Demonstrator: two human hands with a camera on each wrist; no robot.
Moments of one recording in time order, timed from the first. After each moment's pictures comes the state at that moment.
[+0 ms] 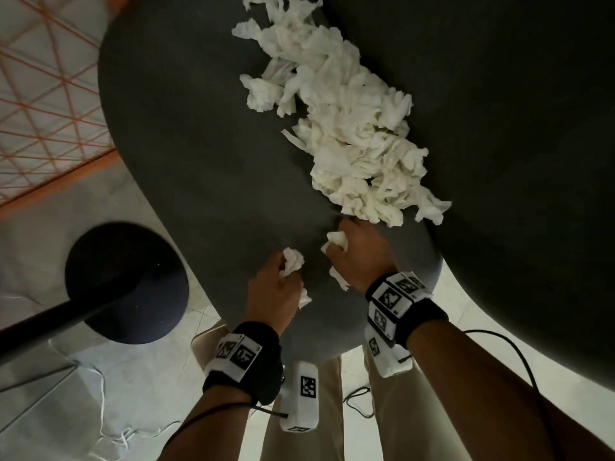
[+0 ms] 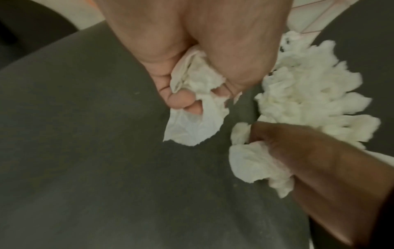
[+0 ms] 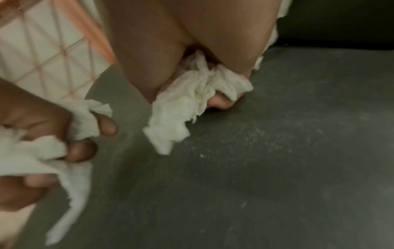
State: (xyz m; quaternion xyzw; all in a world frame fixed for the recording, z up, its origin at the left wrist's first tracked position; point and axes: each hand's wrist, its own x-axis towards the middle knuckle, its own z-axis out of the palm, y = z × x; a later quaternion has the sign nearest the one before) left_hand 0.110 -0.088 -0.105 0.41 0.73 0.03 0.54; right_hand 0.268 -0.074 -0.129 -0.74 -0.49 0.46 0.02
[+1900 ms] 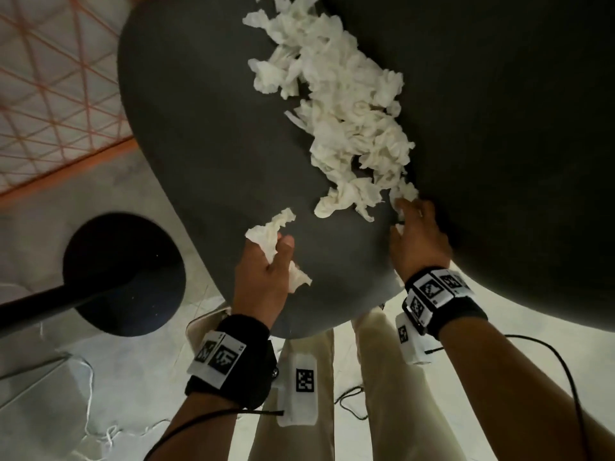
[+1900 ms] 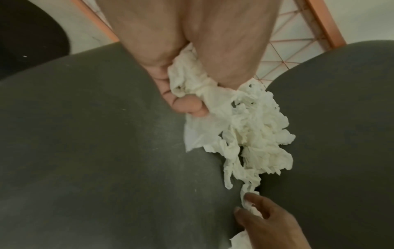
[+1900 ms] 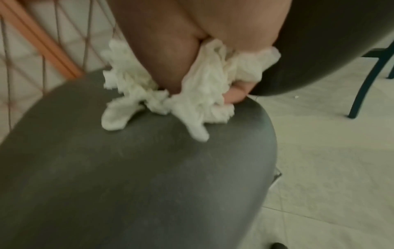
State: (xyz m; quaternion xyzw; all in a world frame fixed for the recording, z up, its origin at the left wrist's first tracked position) left_hand 0.102 -0.115 -0.064 0.43 0.74 0.16 0.50; right_hand 0.326 -0.127 -0.104 -0.83 -0.44 0.34 -0.04
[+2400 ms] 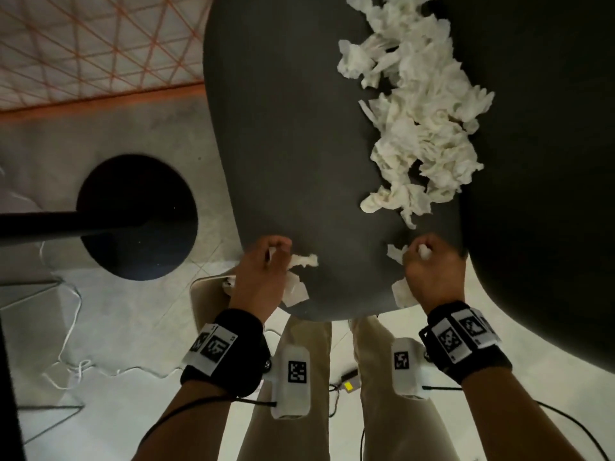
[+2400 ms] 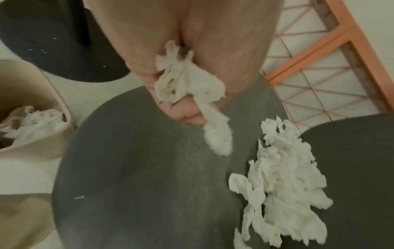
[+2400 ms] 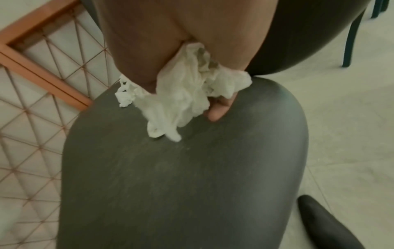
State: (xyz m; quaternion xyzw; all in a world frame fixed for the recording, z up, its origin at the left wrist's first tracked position) left_hand 0.047 -0.152 -0.060 0.31 0.78 0.16 0.52; right_hand 0.286 -0.138 -0.088 -0.81 -0.41 0.40 0.11
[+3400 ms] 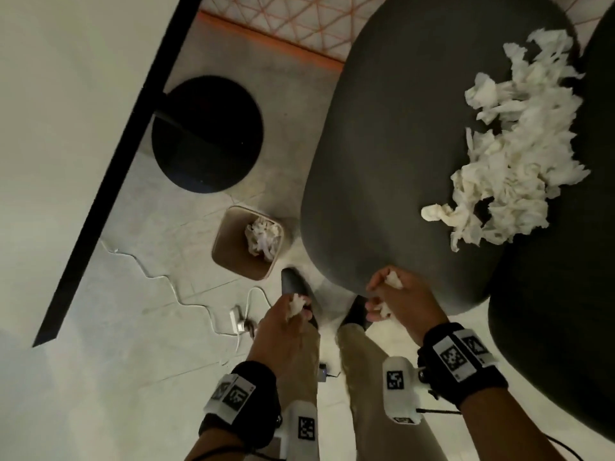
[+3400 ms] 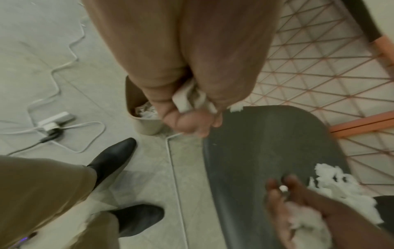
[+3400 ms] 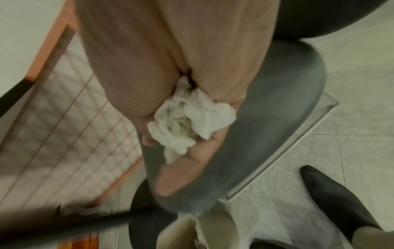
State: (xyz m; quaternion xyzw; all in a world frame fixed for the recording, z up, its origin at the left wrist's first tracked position) left_hand 0.093 -0.341 -0.029 0.08 0.80 0.26 0.54; right_hand 0.244 -0.184 -0.043 -0.60 -0.37 0.71 -0.02
